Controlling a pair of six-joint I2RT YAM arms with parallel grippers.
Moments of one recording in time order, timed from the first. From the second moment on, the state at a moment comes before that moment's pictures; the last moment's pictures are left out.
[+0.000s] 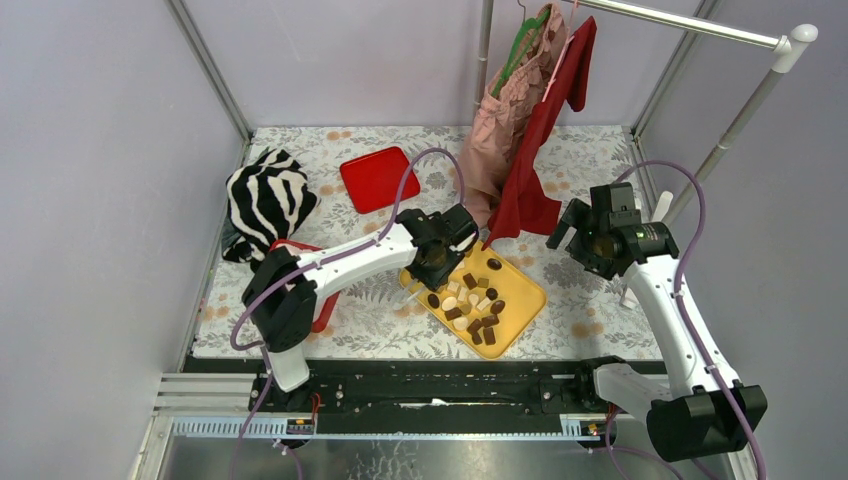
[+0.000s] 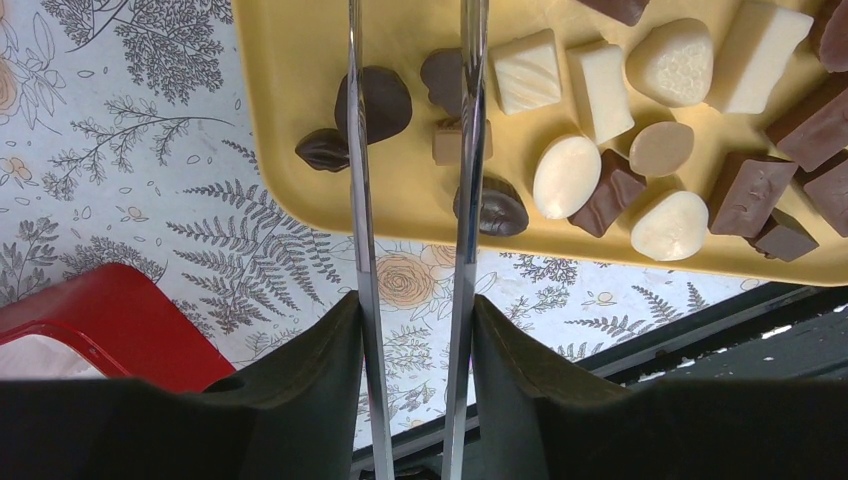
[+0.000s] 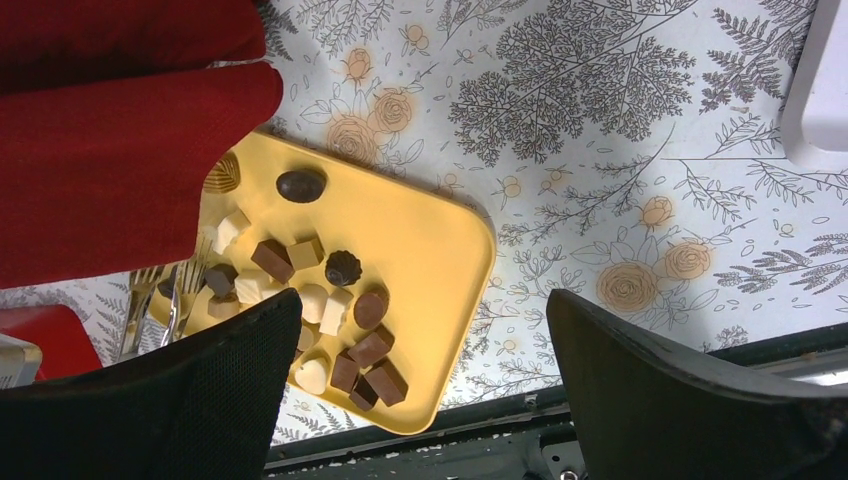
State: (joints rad) left arm -0.90 1.79 1.44 -0.95 -0.14 -0.18; right arm 0.14 1.07 1.07 -0.99 0.08 0.65
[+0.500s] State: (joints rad) left arm -0.90 1.79 1.46 -0.95 -0.10 -0.14; right arm 0.14 1.14 1.07 -1.00 0.08 0.62
